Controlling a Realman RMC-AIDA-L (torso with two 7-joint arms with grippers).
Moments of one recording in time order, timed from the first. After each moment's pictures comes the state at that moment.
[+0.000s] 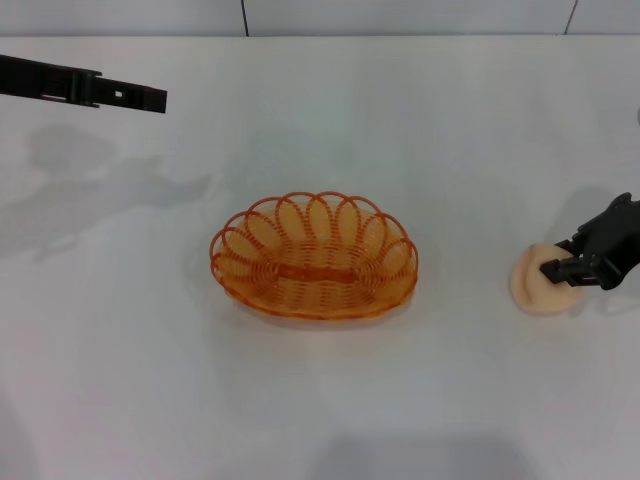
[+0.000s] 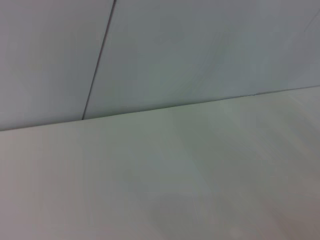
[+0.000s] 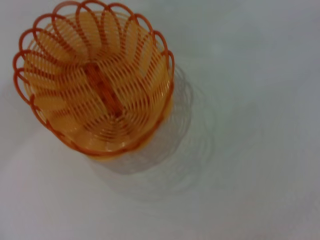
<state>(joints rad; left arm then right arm) -0.62 -1.96 0.80 1.13 2.29 1.54 -2.37 0.48 2.01 -1.26 -1.34 -2.39 -1.54 2.17</state>
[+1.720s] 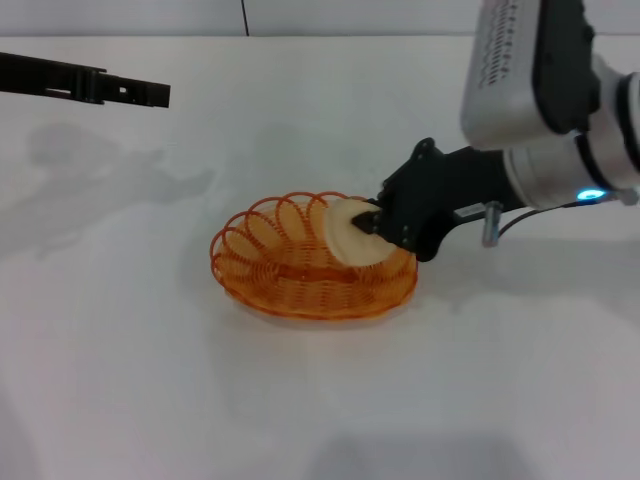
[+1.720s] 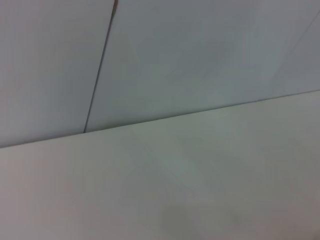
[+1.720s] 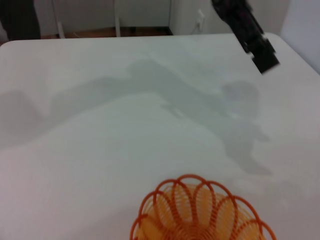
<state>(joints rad) -0.61 -1.98 0.80 1.13 2.28 1.50 -2.33 0.52 2.02 -1.66 -1.52 -2.16 -1.25 2.17</state>
